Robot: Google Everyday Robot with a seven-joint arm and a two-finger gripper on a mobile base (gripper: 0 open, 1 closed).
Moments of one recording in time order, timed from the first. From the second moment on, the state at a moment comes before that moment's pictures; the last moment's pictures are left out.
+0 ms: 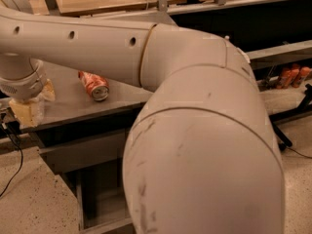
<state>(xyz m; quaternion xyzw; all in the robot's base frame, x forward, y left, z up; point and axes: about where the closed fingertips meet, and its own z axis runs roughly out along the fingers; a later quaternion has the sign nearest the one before) 0.535 0.298 0.834 -0.63 0.77 0.01 0.11</state>
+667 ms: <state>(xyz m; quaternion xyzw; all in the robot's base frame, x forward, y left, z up) 0.538 0.275 0.840 -0.64 0.76 0.05 0.14</state>
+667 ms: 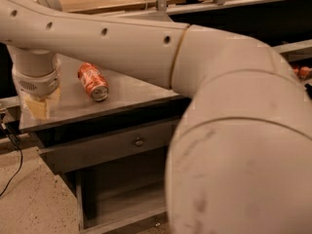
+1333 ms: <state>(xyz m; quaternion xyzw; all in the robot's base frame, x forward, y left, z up) 0.560 0.127 0.896 -0.59 0.75 0.11 0.27</state>
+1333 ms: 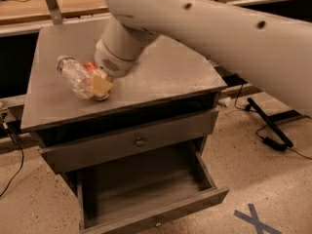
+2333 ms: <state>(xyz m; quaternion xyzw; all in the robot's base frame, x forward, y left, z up) 0.564 -0.063 0.807 -0.55 0.78 0.14 0.26</state>
